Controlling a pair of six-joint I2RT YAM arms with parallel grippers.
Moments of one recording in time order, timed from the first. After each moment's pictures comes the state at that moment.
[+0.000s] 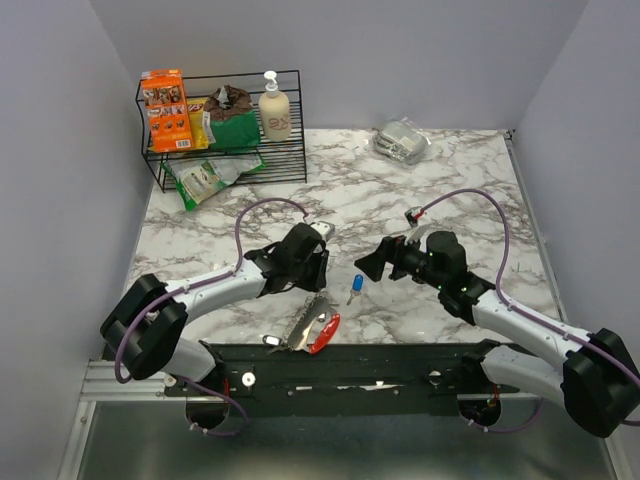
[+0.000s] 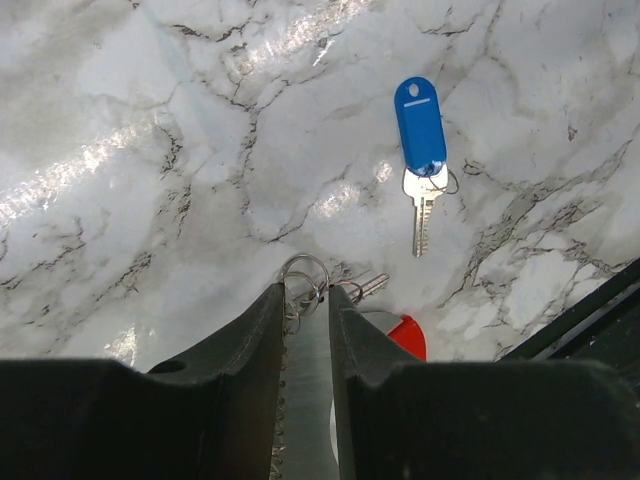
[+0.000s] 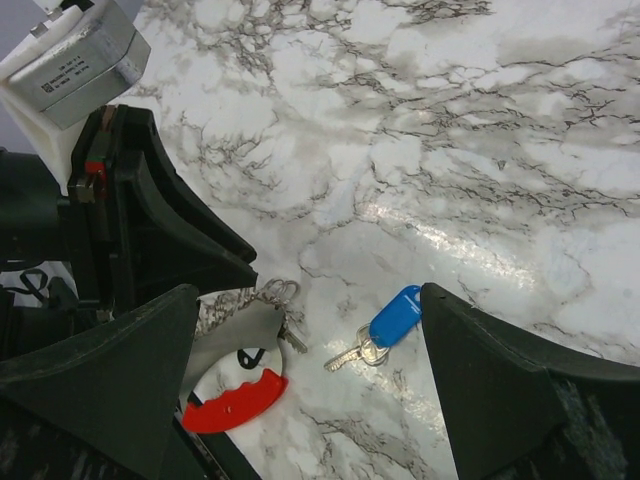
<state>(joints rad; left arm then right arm) -0.79 1.41 0.78 -0.23 0.06 -0.42 0.59 1.04 0.45 0.27 -0.22 0.49</state>
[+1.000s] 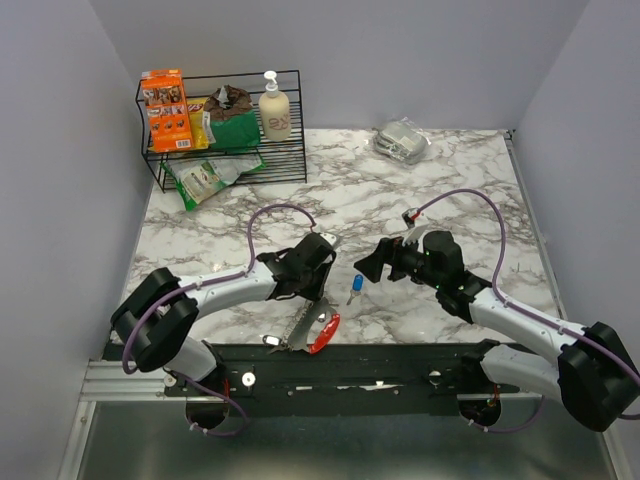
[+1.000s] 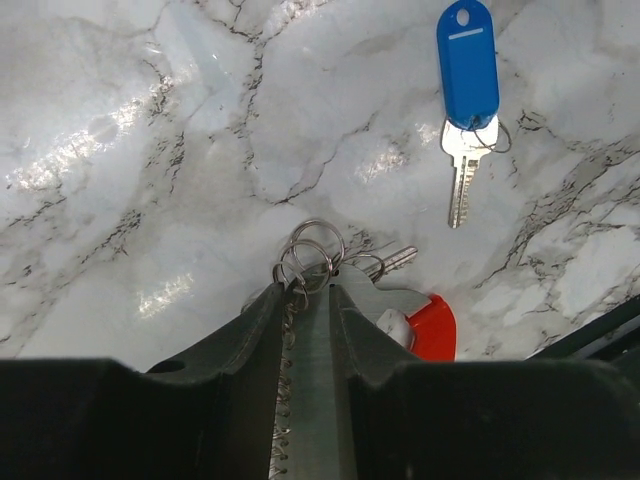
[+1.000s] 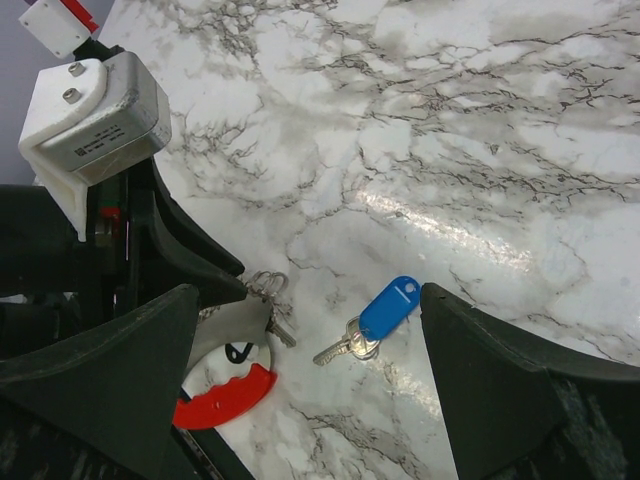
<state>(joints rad) -0.87 1.46 0.80 -0.32 -0.03 -0.43 0.59 1.08 0.45 0.27 -0.23 0.49</state>
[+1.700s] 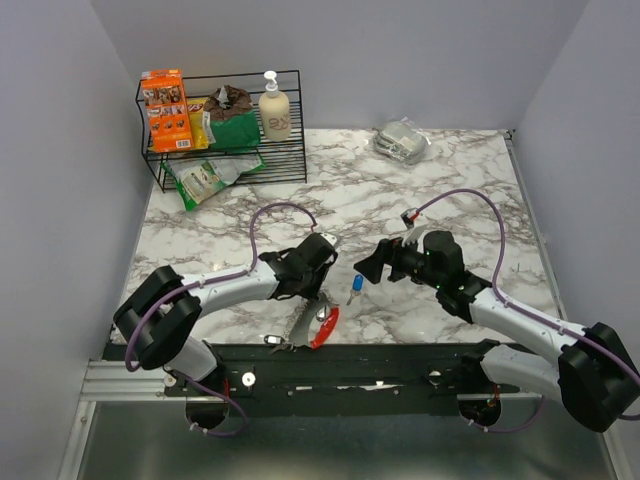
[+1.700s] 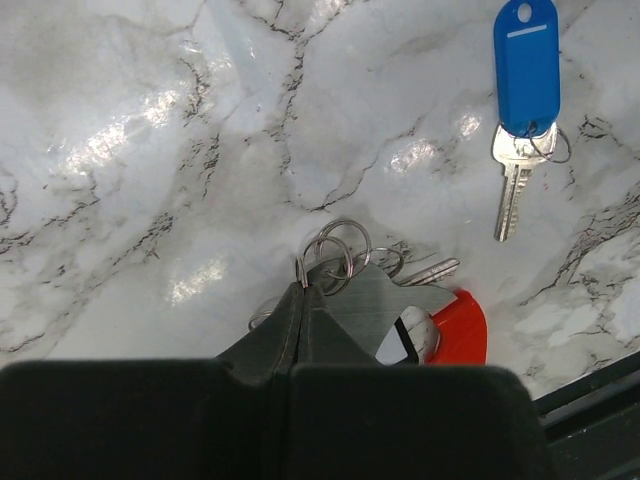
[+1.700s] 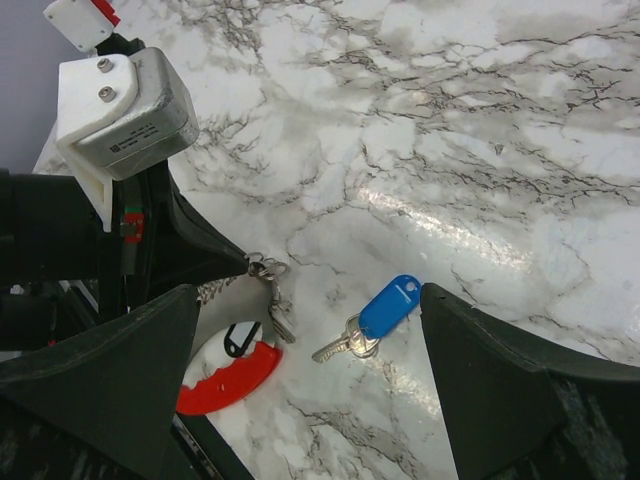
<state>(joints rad) -0.87 1.51 0.81 -0.33 -0.09 -0.40 0.59 1.08 0.45 0.27 -0.24 0.47</state>
